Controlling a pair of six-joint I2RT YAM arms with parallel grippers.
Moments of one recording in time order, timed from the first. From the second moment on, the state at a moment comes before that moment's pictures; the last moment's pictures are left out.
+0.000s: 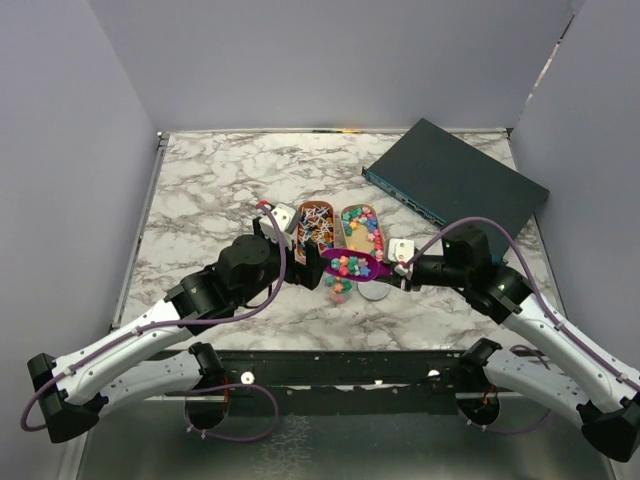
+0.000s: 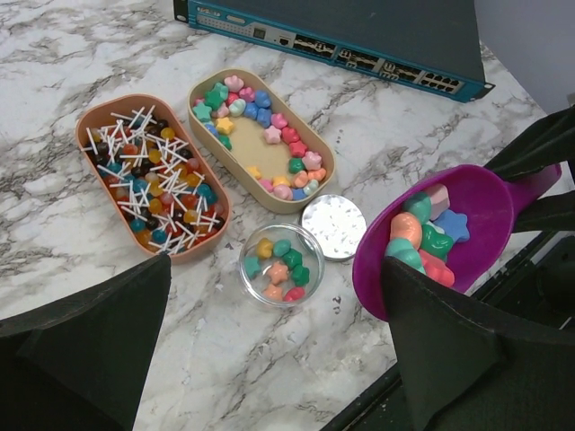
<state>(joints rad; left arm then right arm) -0.96 0.83 0.83 -0.31 -0.26 -0.32 0.68 0.85 0.79 -0.42 -0.56 -0.63</state>
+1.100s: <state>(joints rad) -0.96 0.84 0.83 -0.29 -0.26 -0.33 0.68 0.76 0.73 -0.36 -0.57 -0.54</state>
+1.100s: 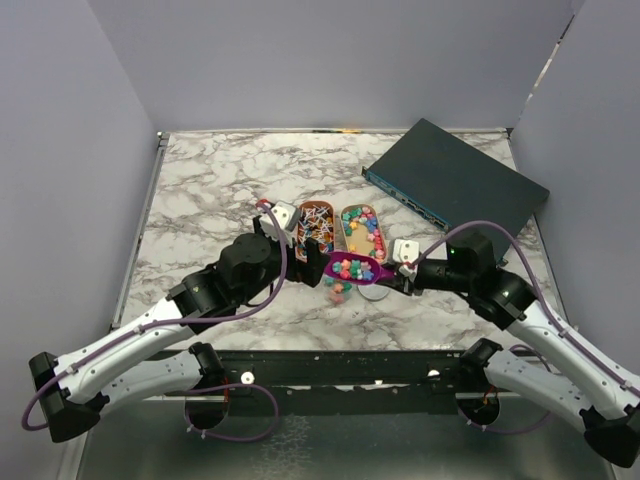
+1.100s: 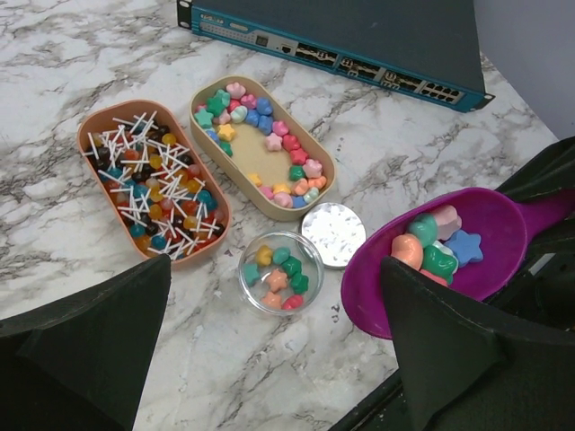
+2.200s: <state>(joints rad) -0.96 0.70 0.72 -0.33 -0.46 -0.22 0.72 1.16 1.02 -0.87 -0.21 -0.65</state>
